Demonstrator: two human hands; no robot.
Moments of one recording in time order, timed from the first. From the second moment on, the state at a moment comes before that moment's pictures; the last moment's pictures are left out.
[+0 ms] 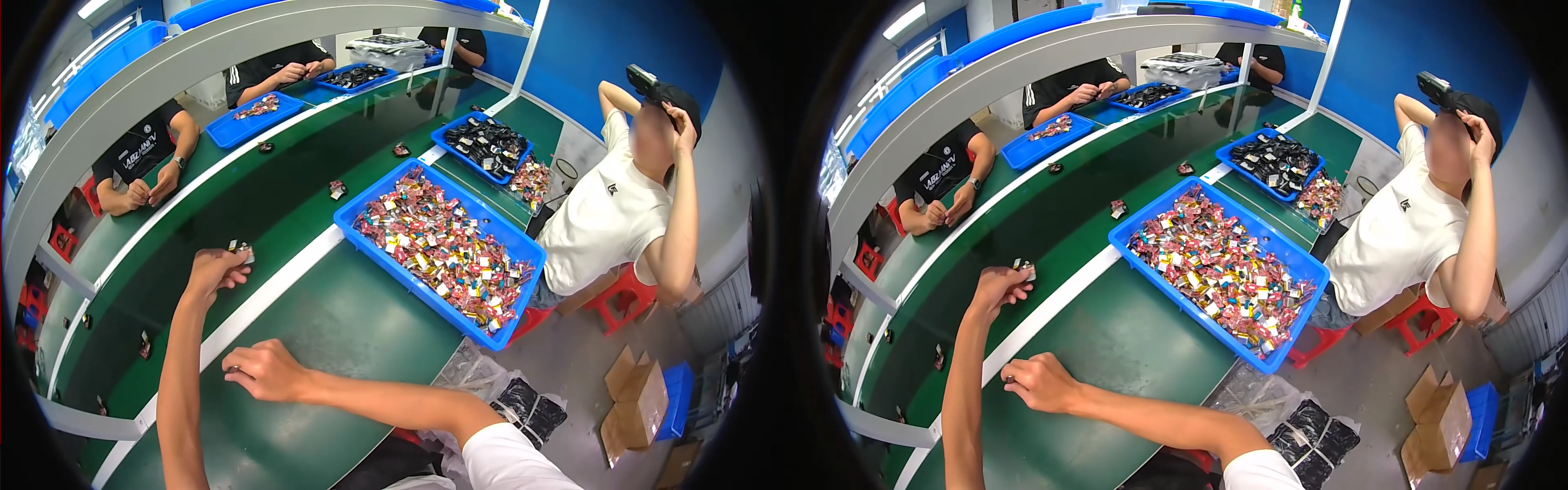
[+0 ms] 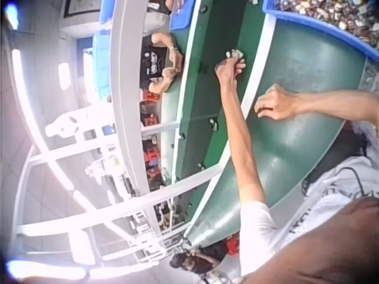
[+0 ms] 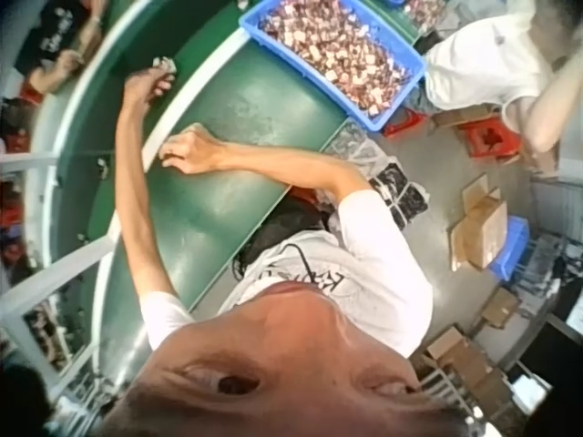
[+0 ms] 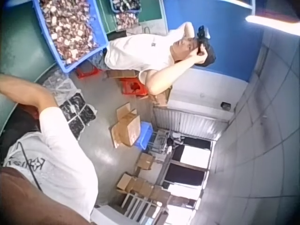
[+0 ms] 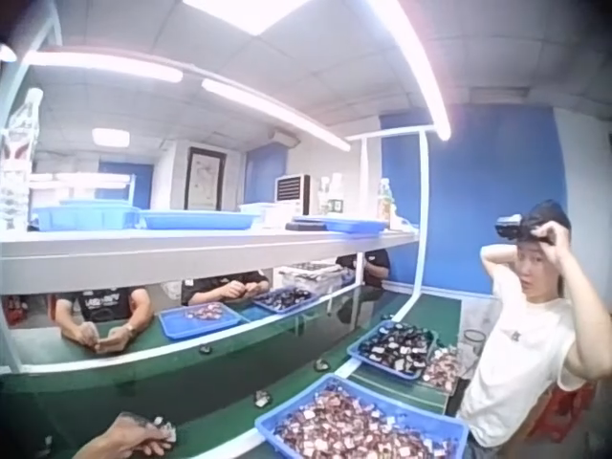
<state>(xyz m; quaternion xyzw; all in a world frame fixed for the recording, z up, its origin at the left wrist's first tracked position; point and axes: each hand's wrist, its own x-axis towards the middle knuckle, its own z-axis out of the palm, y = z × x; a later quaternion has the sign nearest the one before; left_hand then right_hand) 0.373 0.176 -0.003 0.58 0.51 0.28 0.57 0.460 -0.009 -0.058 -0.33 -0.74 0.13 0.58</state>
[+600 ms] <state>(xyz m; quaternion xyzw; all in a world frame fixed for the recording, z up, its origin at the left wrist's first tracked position) 0.219 -0.013 -0.010 0.51 0.57 0.44 0.47 0.453 -0.005 -0.059 -0.36 -0.71 0.20 0.57</state>
